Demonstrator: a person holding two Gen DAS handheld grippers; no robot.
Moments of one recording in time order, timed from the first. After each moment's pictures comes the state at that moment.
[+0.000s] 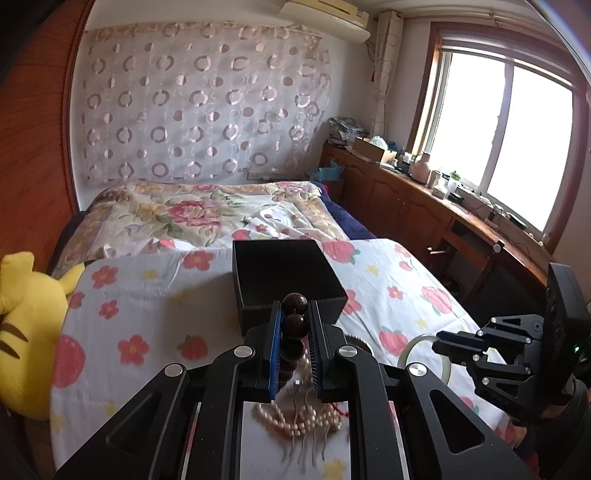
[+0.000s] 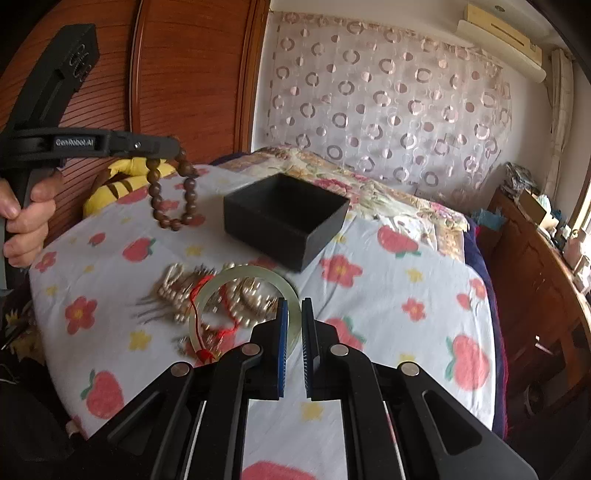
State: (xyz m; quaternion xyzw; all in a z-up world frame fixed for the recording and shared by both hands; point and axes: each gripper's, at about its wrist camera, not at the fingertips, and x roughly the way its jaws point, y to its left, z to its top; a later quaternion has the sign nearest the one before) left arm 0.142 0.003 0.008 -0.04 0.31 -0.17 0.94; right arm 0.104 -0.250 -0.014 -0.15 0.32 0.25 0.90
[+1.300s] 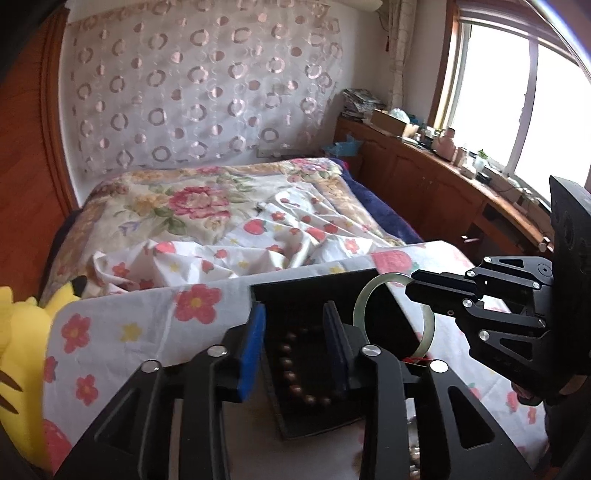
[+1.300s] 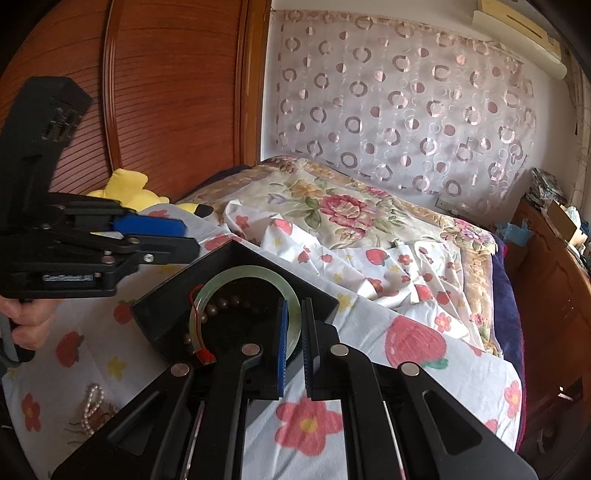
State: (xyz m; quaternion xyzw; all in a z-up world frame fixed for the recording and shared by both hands) left arm 0.285 -0.006 -0.022 0.00 0.36 -0.14 0.92; right arm 0.289 -0.198 -0.018 -0.13 0.32 0.29 0.89
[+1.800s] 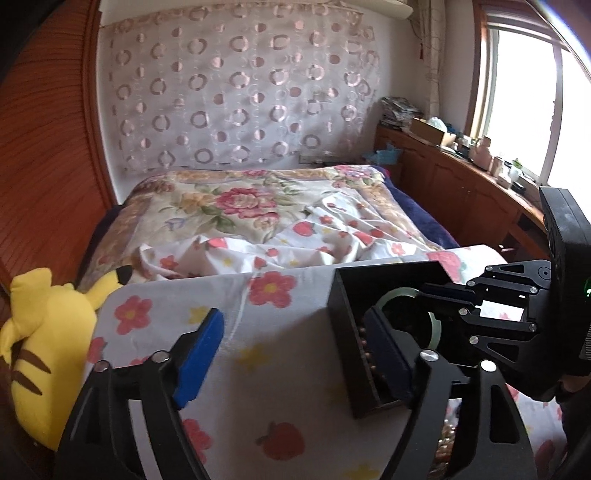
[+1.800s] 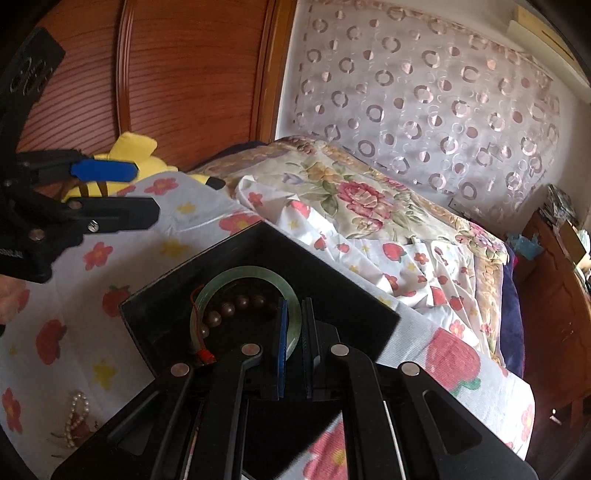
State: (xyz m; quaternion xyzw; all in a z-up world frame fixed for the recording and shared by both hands) left arm 0.271 0.042 -0.027 0.00 0.34 -0.07 0.94; right arm 0.297 -0.148 -0.050 -0.19 0.34 0.30 0.87
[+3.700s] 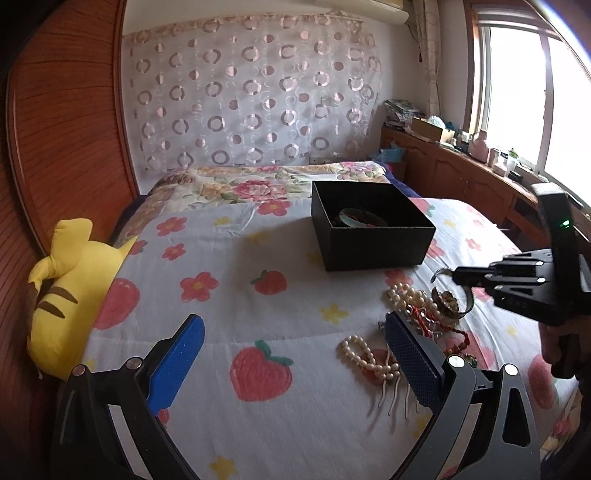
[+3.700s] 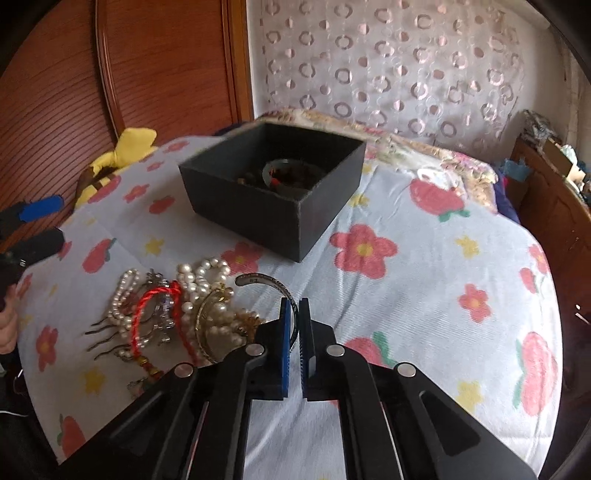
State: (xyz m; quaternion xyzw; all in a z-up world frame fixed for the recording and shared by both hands) left arm 0.105 0.031 -0.054 0.01 0.33 -0.04 0.94; right arm 0.182 -0.228 -0.078 -0.10 0.40 0.26 0.87
